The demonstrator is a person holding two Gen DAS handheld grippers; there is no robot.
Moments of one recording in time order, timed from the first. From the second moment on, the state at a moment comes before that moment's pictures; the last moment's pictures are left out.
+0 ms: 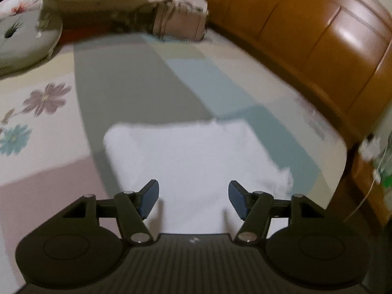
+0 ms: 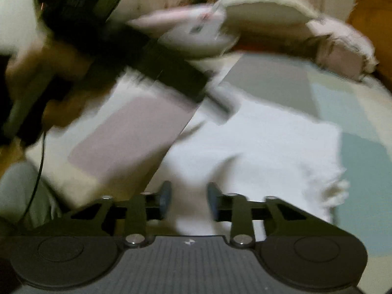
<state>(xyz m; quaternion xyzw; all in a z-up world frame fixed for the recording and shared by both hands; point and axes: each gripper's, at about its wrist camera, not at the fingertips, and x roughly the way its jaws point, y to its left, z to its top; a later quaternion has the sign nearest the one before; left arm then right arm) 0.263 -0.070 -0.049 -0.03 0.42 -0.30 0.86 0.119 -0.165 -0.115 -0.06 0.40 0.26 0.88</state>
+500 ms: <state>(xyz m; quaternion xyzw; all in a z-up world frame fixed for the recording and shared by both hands) 0.299 -0.063 -0.084 -0.02 0.40 -0.27 0.88 0.173 -0.227 -0.085 -0.05 0.35 0.15 0.92</state>
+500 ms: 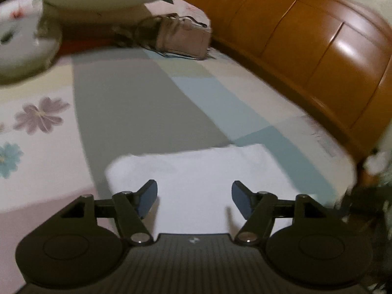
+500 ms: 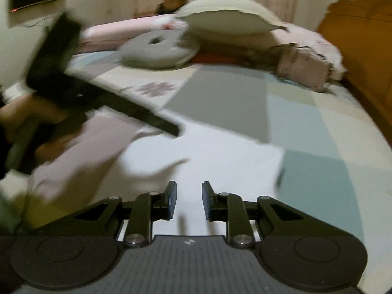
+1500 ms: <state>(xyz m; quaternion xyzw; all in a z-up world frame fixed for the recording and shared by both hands) 0.203 -0.089 -0.093 0.04 0.43 -0.22 0.87 0.136 -0.246 -0.105 0.00 0.40 0.07 0.91</state>
